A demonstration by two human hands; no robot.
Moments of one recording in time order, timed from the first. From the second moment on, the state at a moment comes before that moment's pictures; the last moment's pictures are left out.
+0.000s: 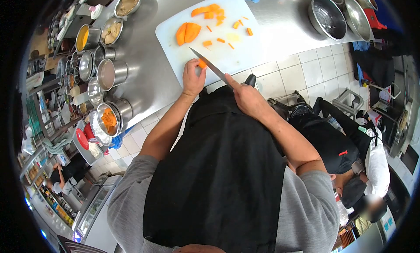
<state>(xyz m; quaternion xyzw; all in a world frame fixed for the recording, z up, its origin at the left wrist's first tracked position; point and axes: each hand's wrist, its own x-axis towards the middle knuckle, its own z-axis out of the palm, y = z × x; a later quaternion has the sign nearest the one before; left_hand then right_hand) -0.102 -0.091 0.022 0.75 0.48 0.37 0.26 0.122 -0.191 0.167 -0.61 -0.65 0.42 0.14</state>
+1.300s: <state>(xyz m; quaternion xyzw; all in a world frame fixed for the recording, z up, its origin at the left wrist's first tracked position) -0.114 -0.091 0.031 0.78 0.44 0.36 0.28 0.153 -0.192 0.144 -0.56 -0.29 0.74 0.21</state>
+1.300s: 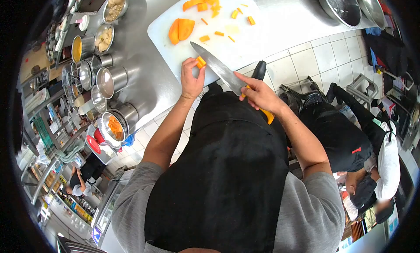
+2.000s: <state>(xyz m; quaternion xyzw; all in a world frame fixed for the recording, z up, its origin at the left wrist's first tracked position) -0.114 -0.091 0.030 0.78 0.43 0.37 0.27 0.132 -0.175 0.153 -0.60 -0.35 0.69 0.18</state>
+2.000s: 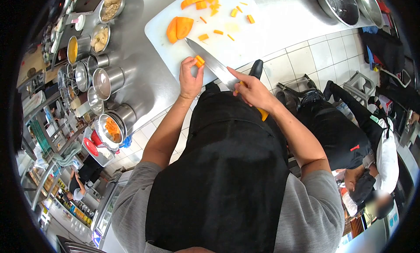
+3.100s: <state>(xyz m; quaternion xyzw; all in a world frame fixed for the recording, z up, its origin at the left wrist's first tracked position) -0.113 -0.088 0.031 0.75 0.45 0.35 0.33 0.131 -0.173 0.139 -0.59 -0.34 0.70 0.22</state>
